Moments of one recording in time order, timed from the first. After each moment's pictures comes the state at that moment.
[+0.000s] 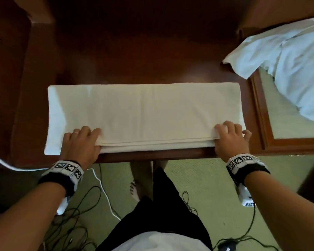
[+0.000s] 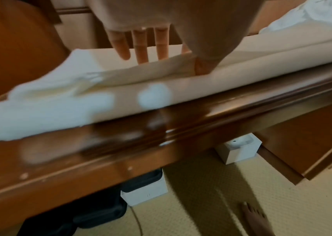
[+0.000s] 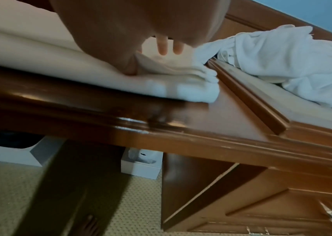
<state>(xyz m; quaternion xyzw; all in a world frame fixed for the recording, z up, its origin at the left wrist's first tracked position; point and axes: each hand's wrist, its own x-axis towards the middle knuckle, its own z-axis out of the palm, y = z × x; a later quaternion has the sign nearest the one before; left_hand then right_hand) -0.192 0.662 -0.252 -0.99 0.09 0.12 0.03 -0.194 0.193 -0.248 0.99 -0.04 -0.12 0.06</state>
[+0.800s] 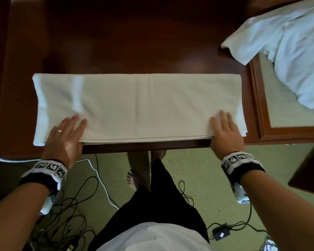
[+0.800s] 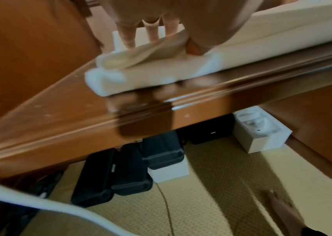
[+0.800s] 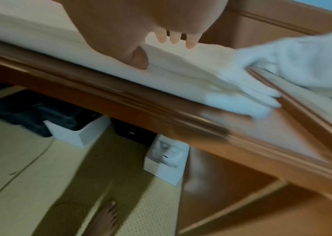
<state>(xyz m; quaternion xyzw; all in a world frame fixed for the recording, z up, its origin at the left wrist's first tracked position) -0.218 0.693 -0.275 -0.99 0.11 0.10 -0.07 -0.219 0.189 -0.258 0.99 0.01 -0.11 -0.02</state>
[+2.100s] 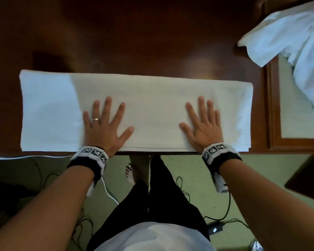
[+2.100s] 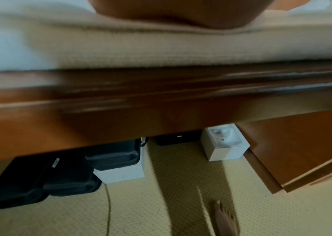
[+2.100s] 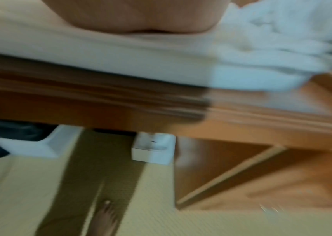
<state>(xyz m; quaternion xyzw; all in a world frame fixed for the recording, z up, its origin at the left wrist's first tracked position) -0.175 0.583 -0.295 -0.98 0.03 0.18 -0.04 -0.163 0.250 -0.285 0.98 0.05 -0.19 -0.04</state>
